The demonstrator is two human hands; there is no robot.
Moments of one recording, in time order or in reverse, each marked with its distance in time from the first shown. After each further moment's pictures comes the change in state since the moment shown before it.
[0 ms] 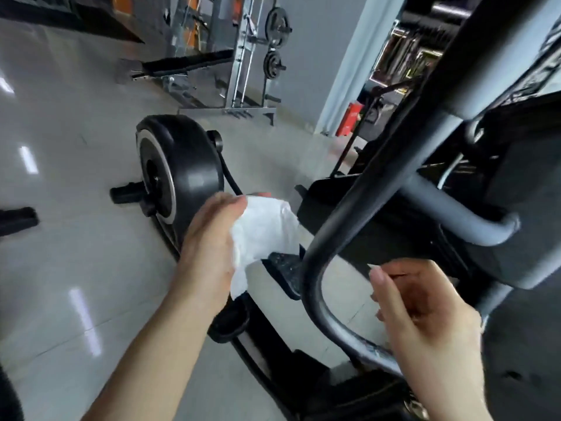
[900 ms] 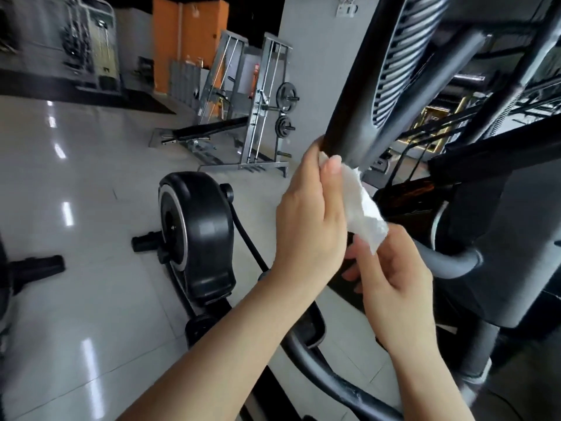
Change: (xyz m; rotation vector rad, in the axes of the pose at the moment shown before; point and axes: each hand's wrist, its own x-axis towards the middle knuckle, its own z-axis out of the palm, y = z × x) left_hand -0.023 0.016 0.143 0.543 -0.094 0.795; right_hand 0.055 -0.009 -0.022 0.364 -0.042 -0.132
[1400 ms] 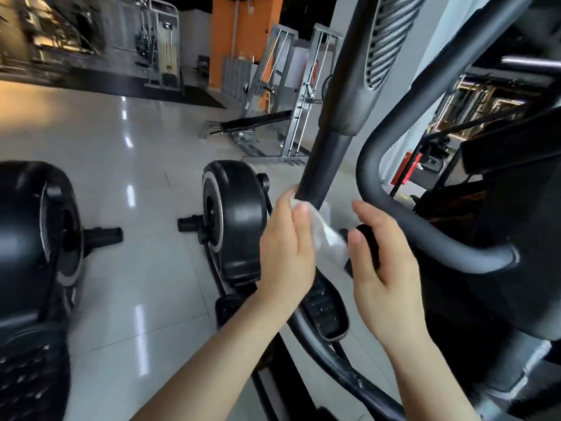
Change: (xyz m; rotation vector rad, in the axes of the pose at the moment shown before) left_hand -0.060 -0.049 0.007 0.215 0.191 -0.164; right_hand 0.001 0.042 -0.005 -0.036 -0.162 -0.257
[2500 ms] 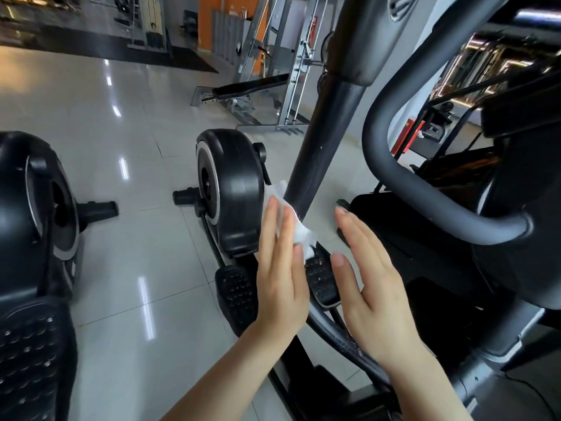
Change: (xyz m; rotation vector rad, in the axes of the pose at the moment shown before) left_hand -0.058 -0.070 0.006 0.034 0.027 0.357; right_hand -0.042 0.022 0.010 -0.047 -0.200 -0.046
